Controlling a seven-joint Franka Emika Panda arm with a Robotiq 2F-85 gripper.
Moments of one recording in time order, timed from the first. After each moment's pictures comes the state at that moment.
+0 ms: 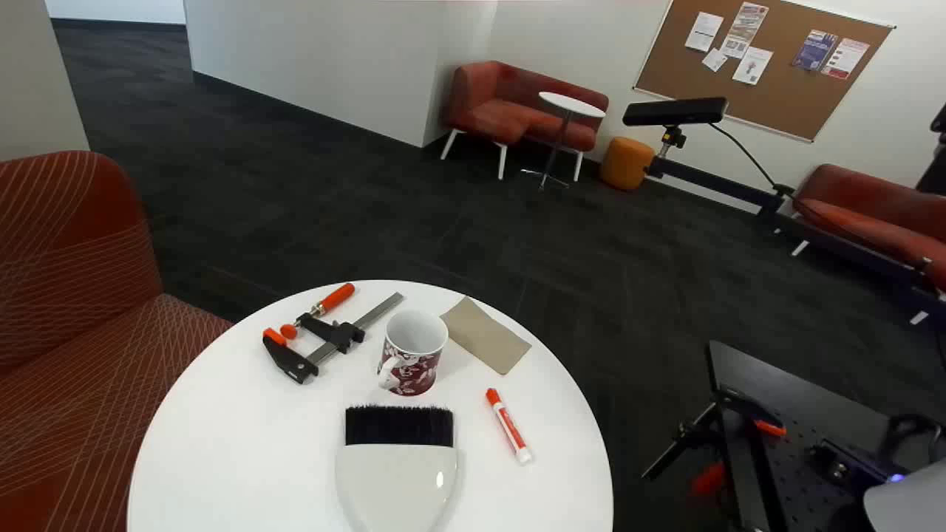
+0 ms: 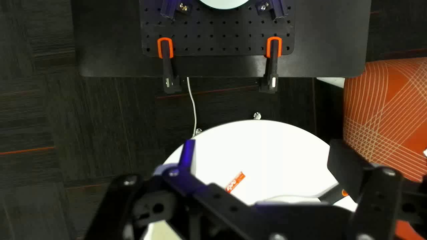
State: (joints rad) arm 0.04 -0.87 0.01 -2.64 0.01 1.61 0.04
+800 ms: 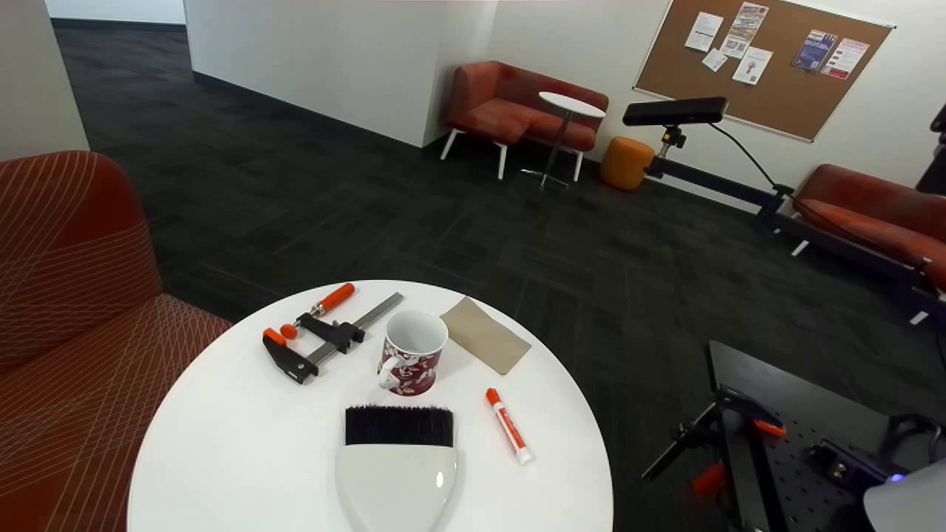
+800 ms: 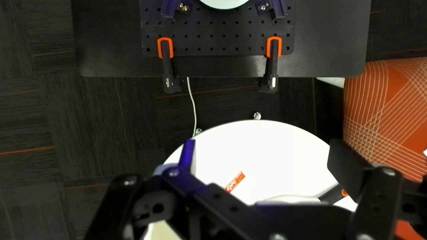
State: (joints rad) arm 0.04 -0.87 0.01 -2.64 0.01 1.61 0.04
